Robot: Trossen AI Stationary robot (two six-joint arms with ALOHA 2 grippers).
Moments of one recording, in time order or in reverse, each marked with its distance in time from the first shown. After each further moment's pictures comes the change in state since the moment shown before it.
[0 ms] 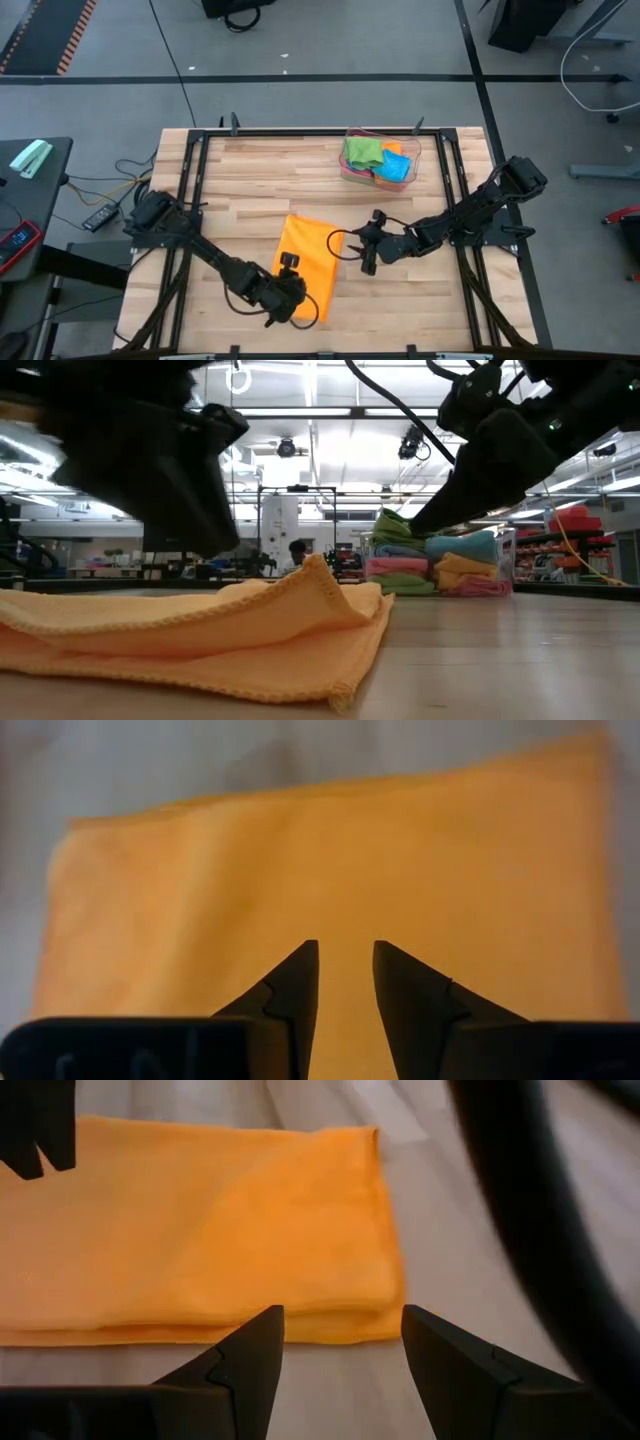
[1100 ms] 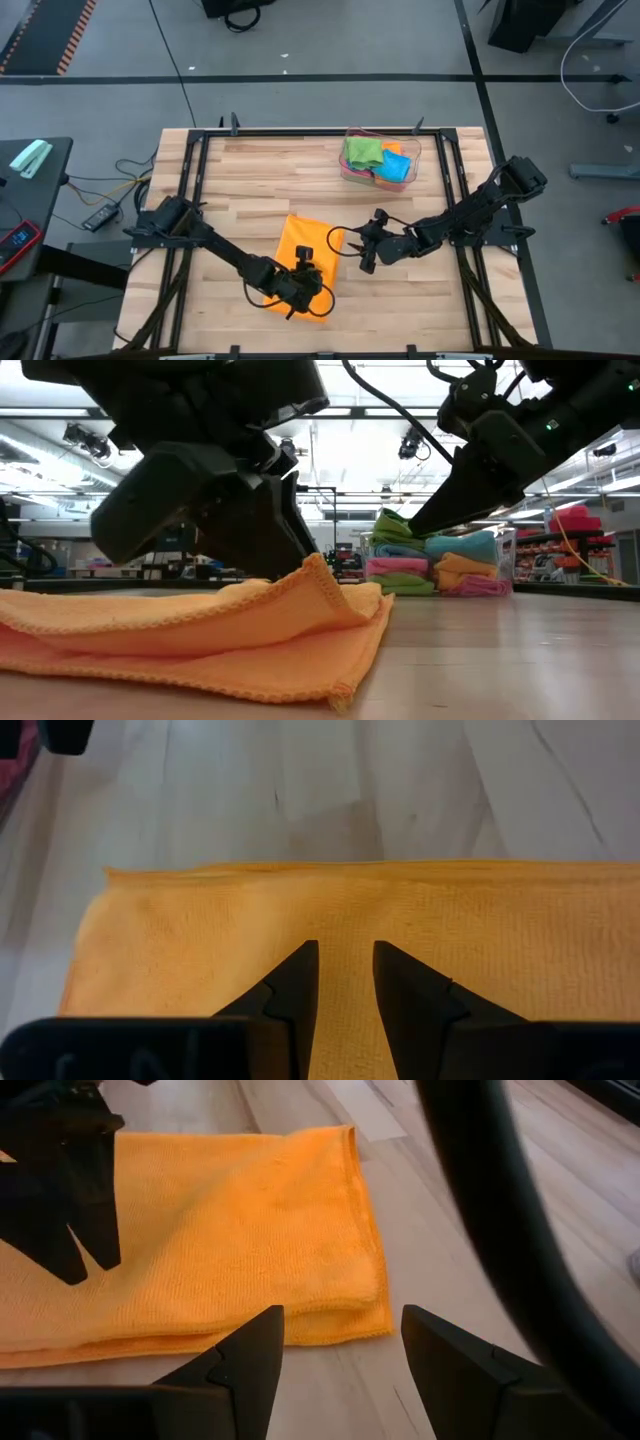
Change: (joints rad) left arm 0.089 0.130 0.000 0.267 -0.090 0.078; right arm 0.001 0.000 0.007 -0.030 0.046 0.062
